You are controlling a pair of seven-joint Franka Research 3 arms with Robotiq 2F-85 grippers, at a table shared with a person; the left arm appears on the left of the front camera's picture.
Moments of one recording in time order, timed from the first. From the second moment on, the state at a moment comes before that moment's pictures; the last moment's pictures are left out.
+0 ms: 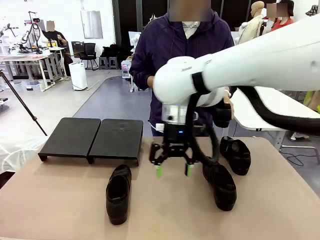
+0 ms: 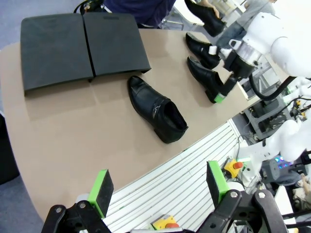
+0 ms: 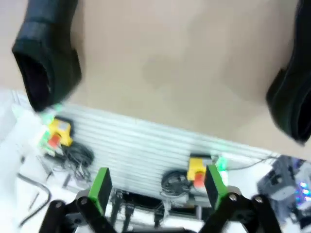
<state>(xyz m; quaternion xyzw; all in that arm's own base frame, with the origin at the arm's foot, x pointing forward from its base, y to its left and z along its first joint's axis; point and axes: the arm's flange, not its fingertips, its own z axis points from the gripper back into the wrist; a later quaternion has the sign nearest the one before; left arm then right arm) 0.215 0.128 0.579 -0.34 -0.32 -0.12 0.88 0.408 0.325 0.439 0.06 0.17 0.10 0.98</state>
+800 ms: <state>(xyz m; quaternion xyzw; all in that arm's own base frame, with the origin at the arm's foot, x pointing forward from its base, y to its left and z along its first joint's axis) 0.216 0.128 0.579 -0.34 -0.32 -0.12 0.88 0.208 -0.052 0.560 0.22 0.19 0.02 0.96</state>
